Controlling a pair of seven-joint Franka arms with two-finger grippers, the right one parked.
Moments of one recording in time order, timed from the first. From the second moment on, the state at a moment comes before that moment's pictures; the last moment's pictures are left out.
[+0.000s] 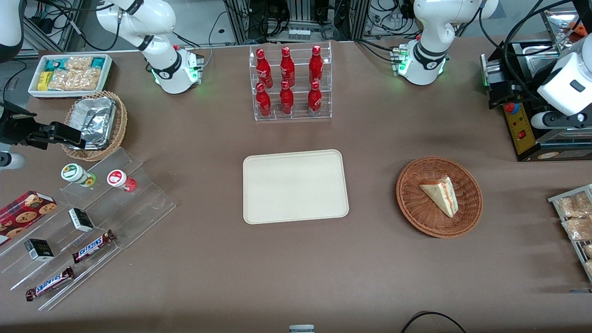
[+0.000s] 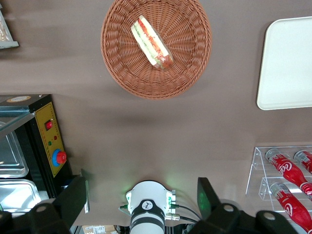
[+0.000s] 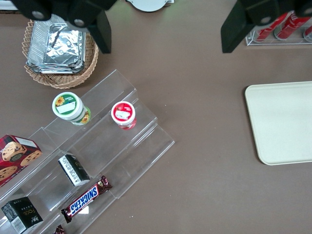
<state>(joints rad) -0.05 0.01 -0.02 -1.48 0.00 1.24 -0.05</state>
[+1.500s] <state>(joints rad) -0.05 0.11 -0.01 -1.93 0.00 1.88 -0.10</state>
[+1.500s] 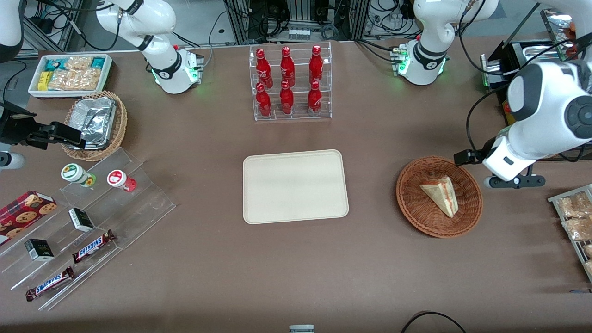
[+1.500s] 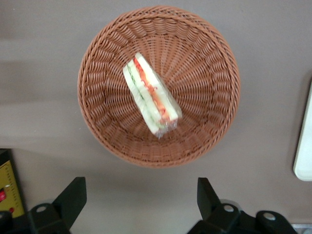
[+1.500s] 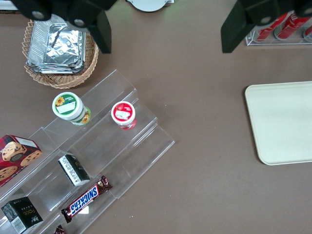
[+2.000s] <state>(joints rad) -0.06 0.18 -0.01 -1.97 0.00 2.03 -0.54</state>
